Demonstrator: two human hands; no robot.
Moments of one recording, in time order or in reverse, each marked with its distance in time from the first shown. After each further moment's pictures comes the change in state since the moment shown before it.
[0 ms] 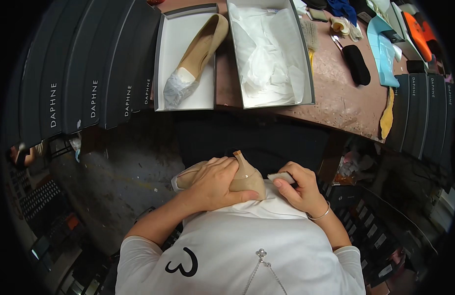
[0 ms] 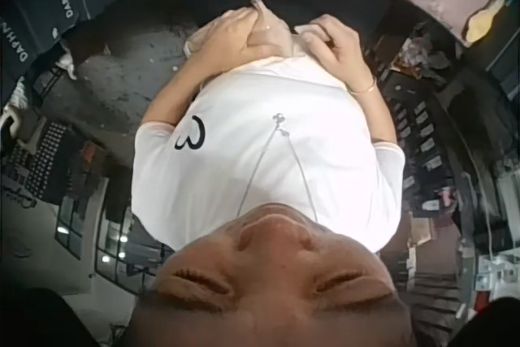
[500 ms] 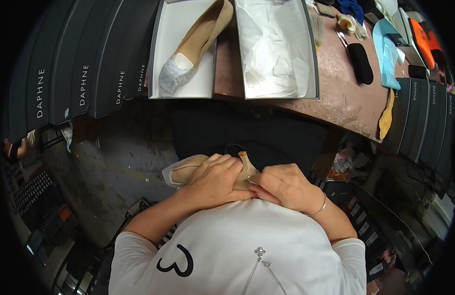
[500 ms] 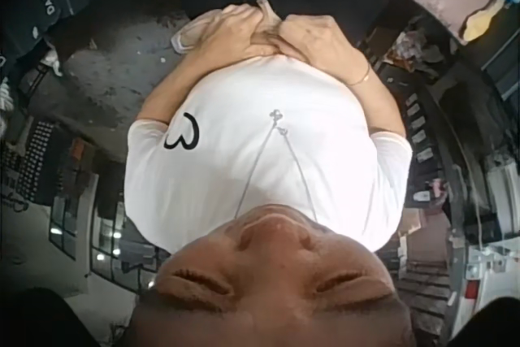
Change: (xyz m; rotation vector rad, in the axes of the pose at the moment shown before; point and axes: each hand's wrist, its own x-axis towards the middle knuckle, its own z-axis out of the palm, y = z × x) left_hand -0.002 -0.005 0.018 0.063 0.074 0.068; right_hand 0.026 -0.010 0.012 -0.210 -0.270 -0.318
